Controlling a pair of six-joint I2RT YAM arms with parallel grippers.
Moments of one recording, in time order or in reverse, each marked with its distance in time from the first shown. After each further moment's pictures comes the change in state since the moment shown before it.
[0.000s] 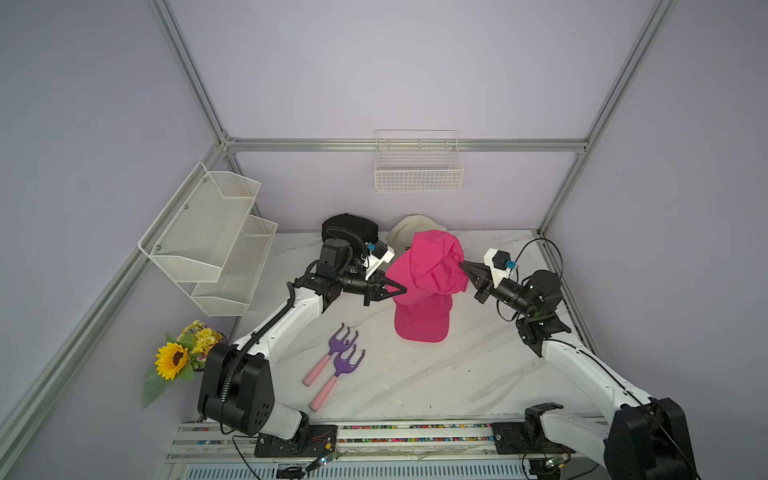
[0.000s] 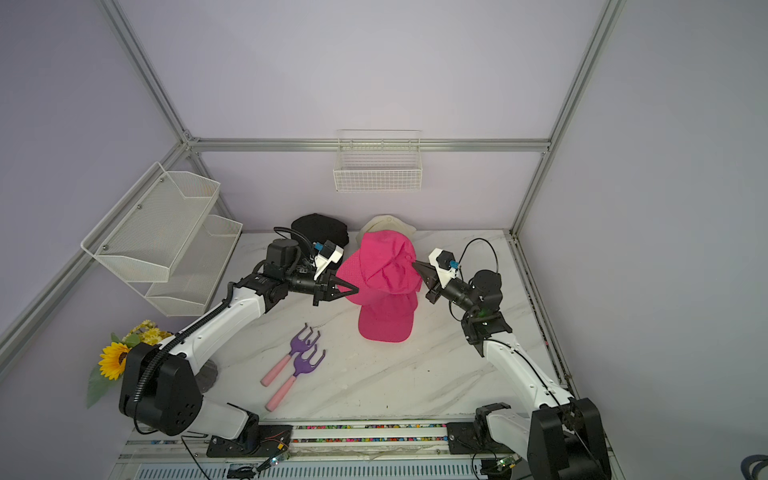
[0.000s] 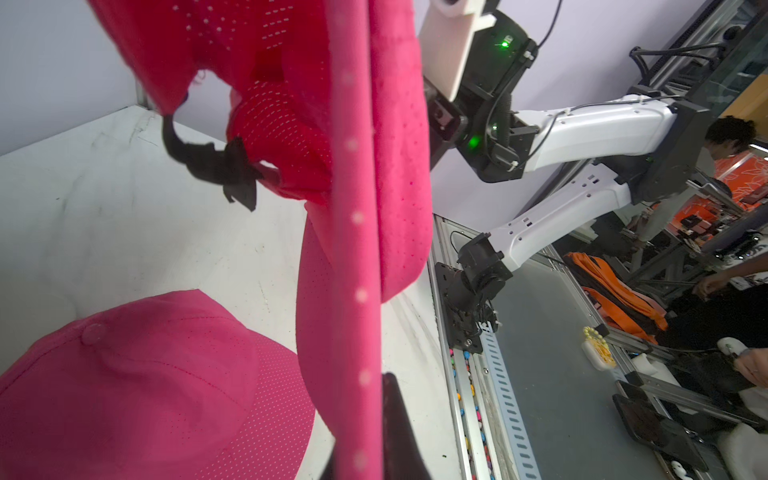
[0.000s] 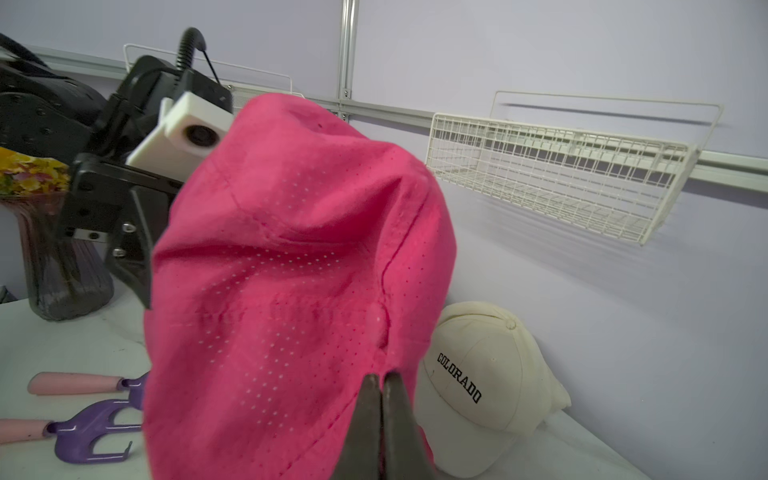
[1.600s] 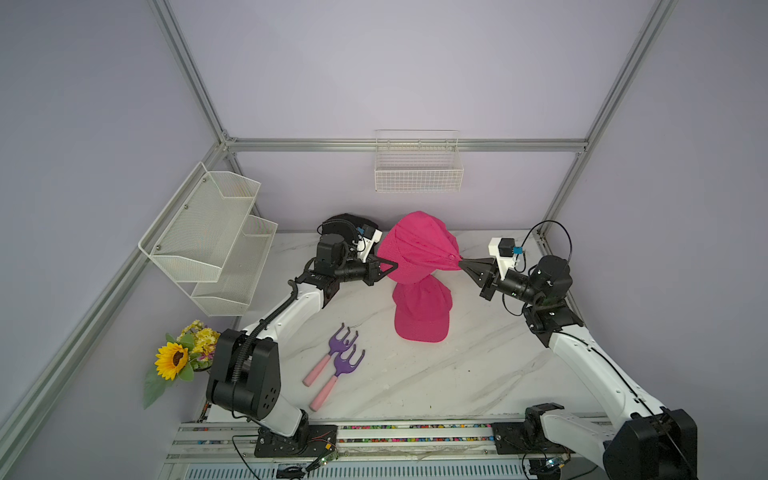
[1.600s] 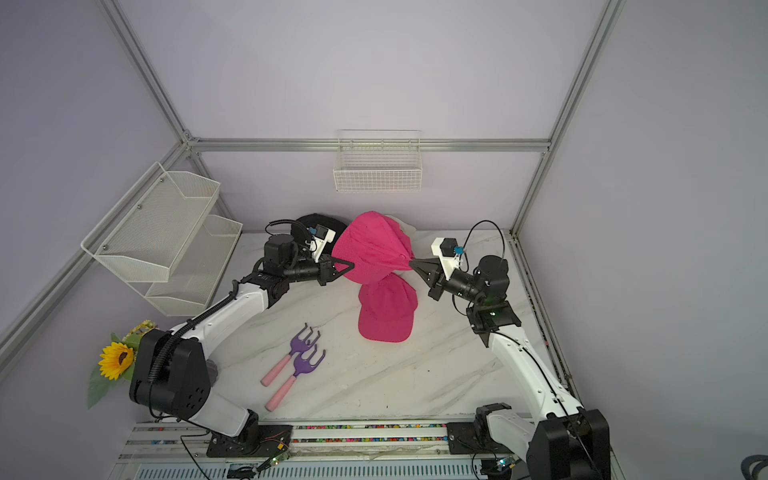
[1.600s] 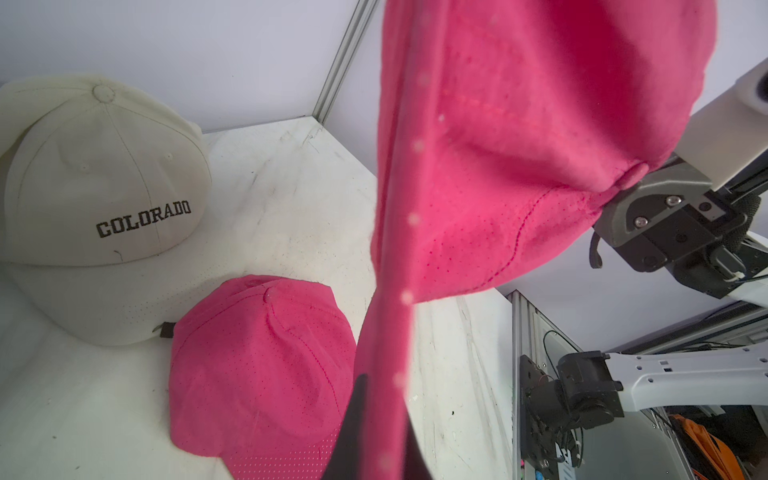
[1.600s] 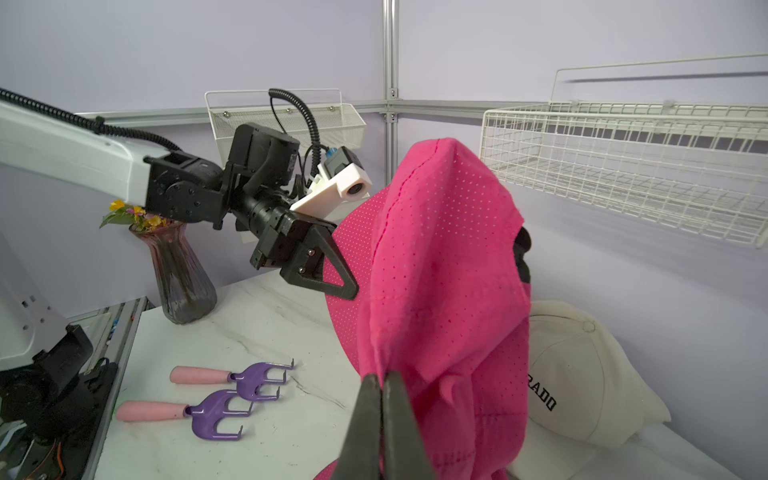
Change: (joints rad) left arm 0.048 0.071 -0.048 0.297 -0.306 -0.408; right arm -0.007 0.010 0.183 -0.254 -0.129 0.145
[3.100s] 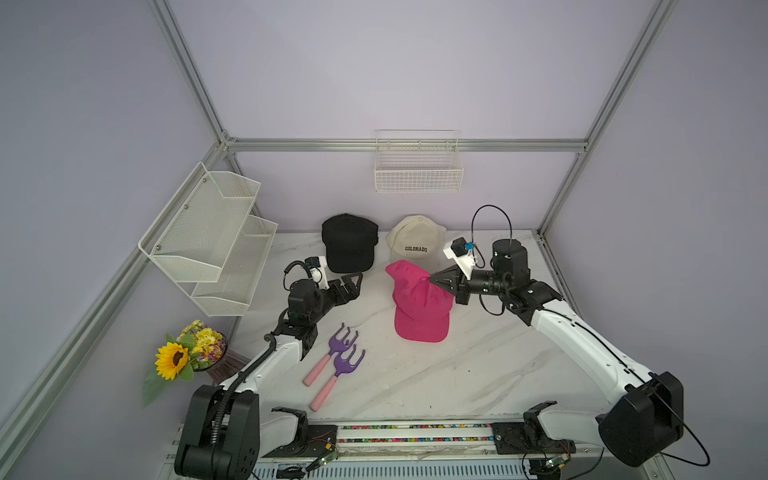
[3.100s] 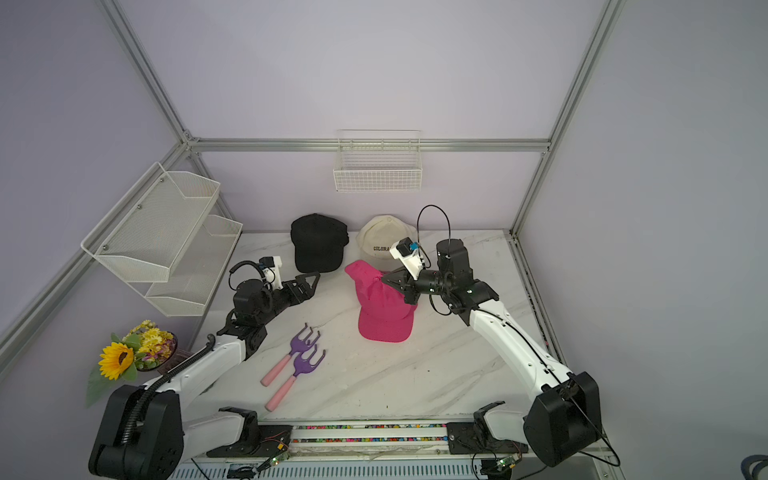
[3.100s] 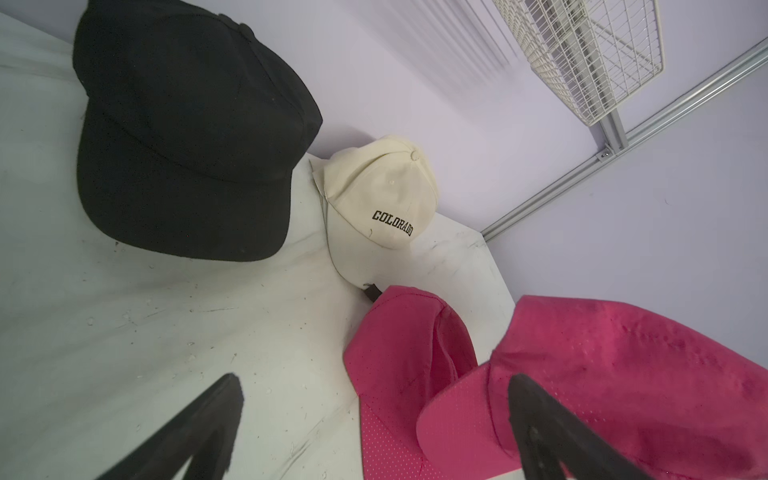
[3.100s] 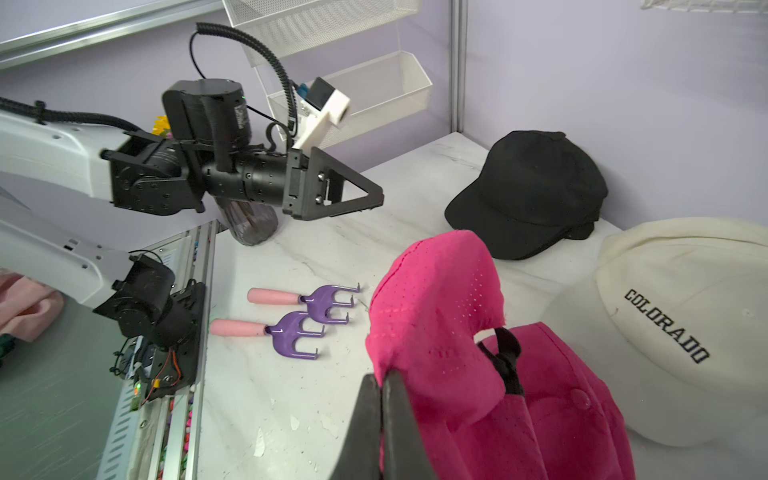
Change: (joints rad) left arm 0.114 -0.320 -0.514 0.293 -0.541 -0.324; right arm 0.206 0.176 0.242 -0.520 0.026 -0.191
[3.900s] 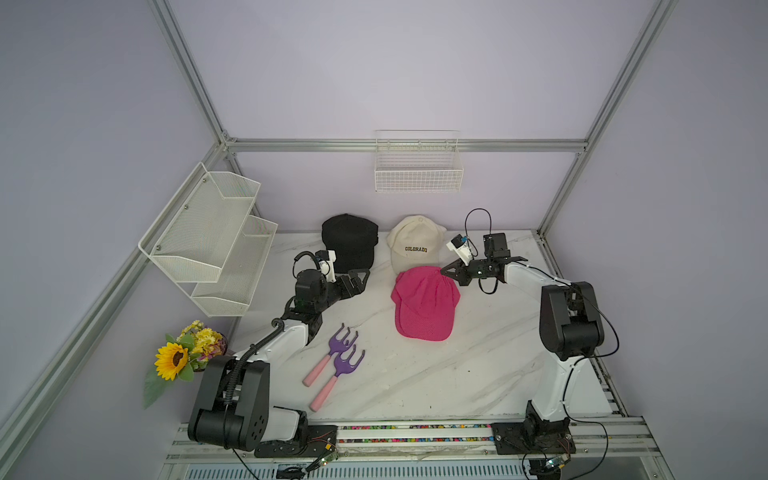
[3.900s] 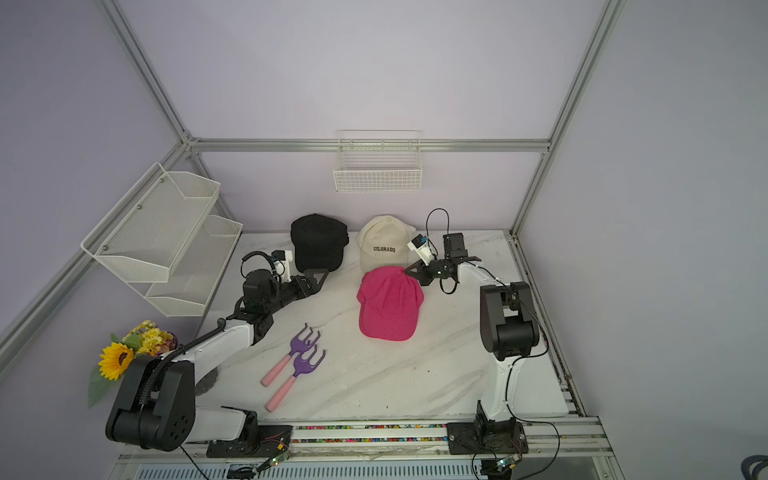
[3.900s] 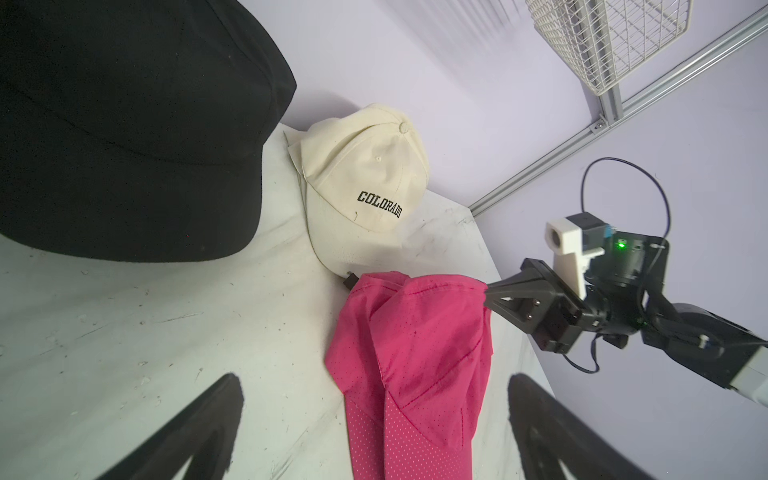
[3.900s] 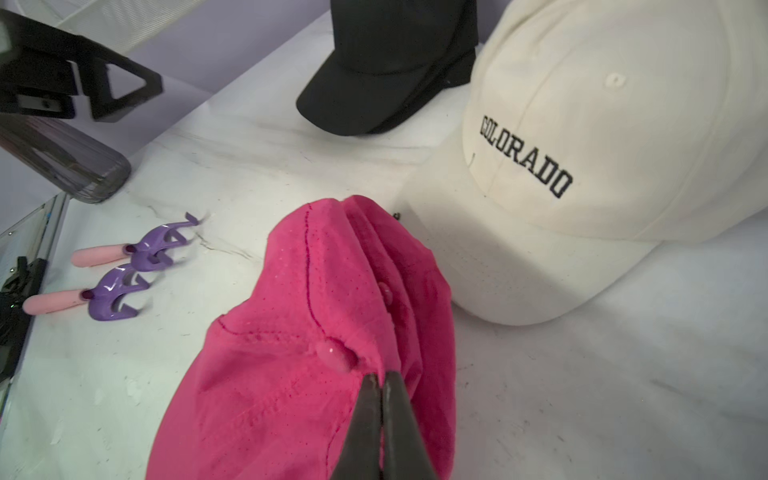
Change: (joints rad) left arm 0.000 0.145 0.103 -0.011 0.093 0.013; right arm -0.255 0.701 0.296 -0.043 -0.030 -0.222
